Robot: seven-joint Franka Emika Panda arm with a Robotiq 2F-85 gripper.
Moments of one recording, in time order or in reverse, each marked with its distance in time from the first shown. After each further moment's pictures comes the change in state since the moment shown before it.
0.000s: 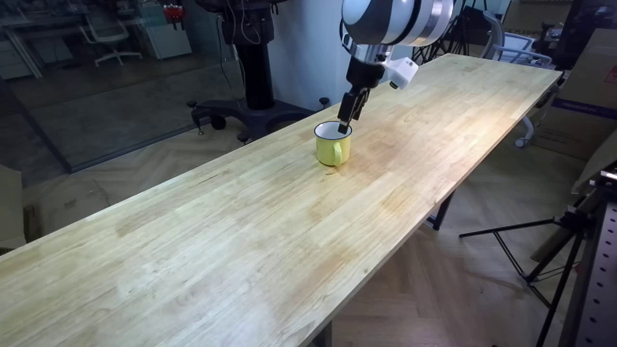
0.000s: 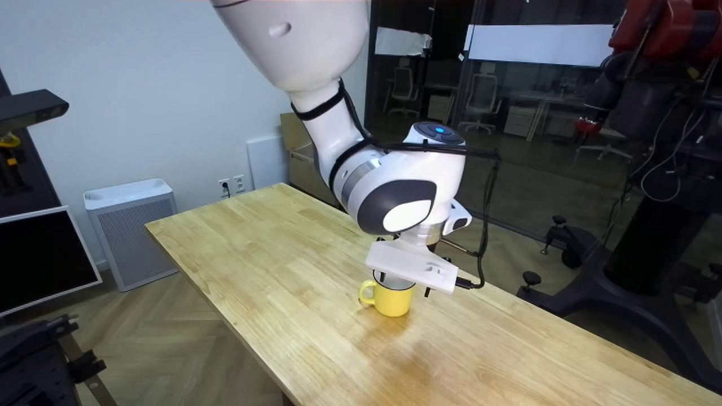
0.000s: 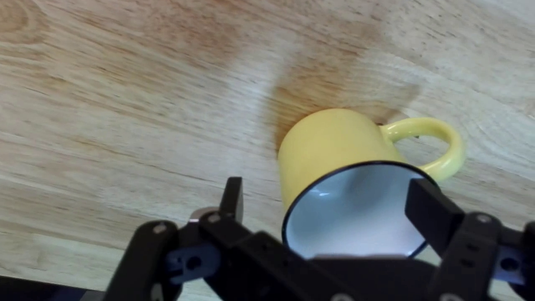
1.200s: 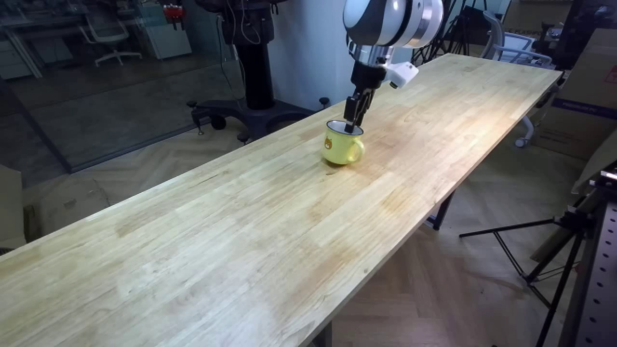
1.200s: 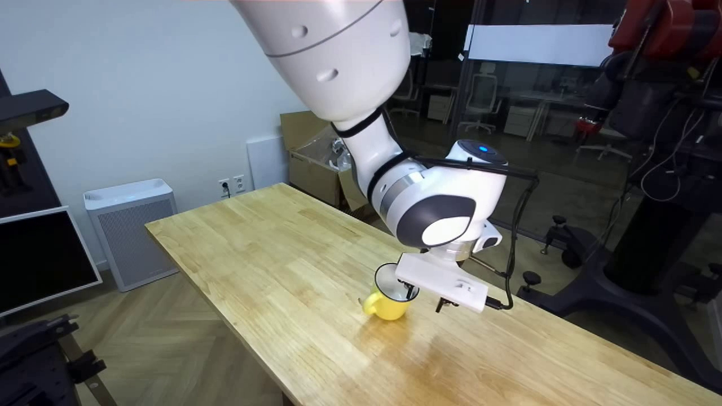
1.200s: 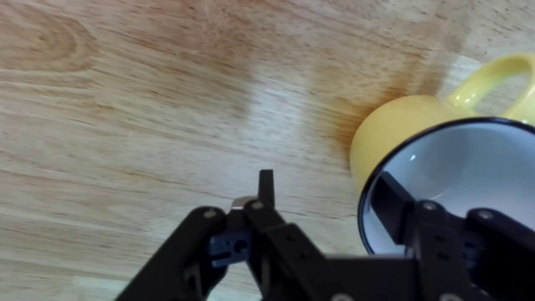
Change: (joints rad) arm -0.016 0.122 -0.038 0.195 0.020 -0.139 -0.002
